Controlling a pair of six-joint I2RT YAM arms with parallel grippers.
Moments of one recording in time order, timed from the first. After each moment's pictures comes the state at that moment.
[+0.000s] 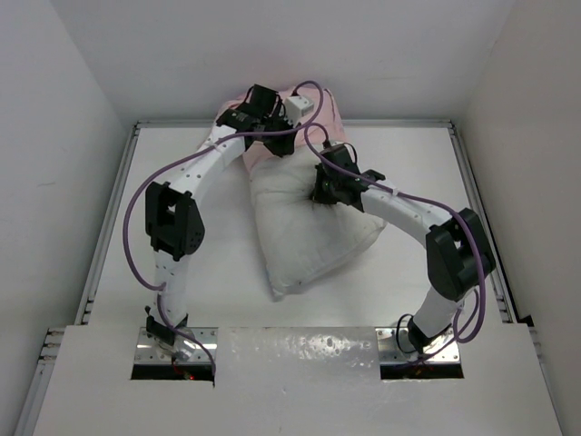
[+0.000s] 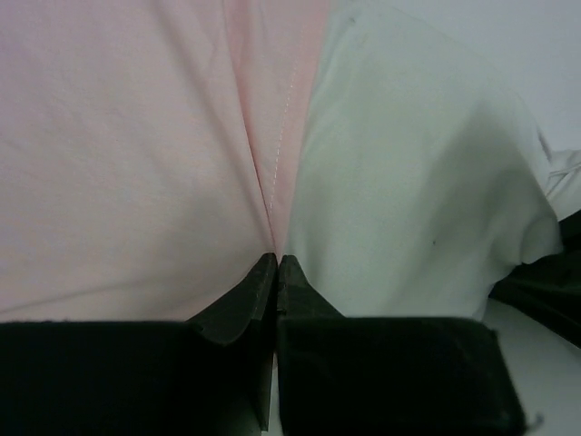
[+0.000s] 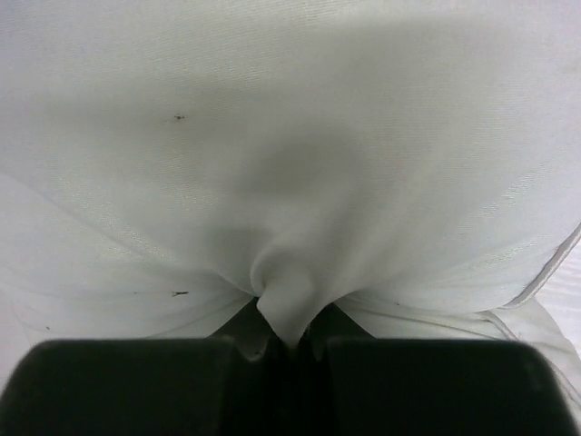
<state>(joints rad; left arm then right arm) -0.44 2.12 2.09 -0.75 0.35 0.28 0.55 1.72 1.22 -0.31 0.09 0.53</state>
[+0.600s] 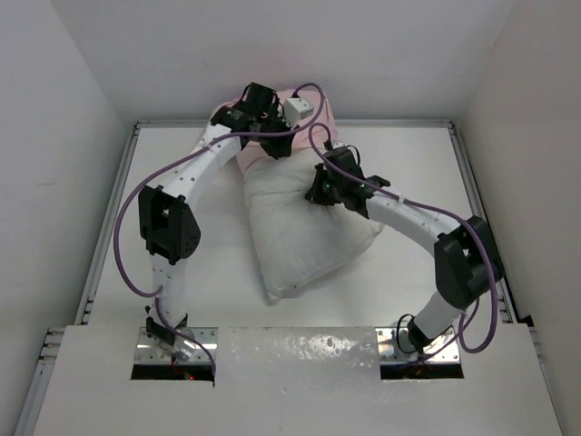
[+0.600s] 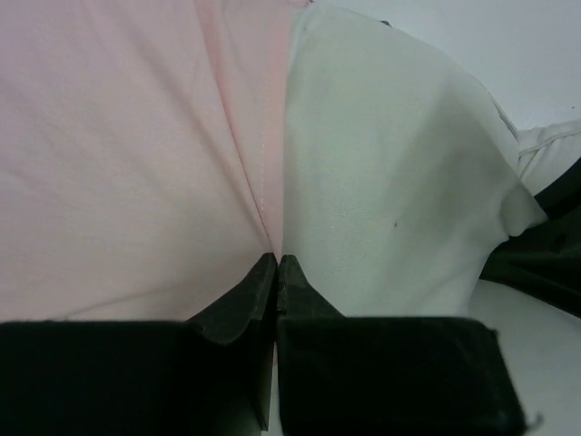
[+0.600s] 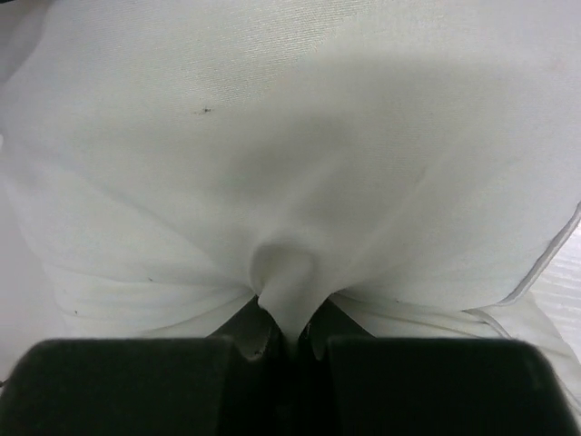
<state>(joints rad) -0.44 2.06 2.09 -0.84 0.38 0.35 0.56 1.66 1.17 -0.22 0.02 0.58</state>
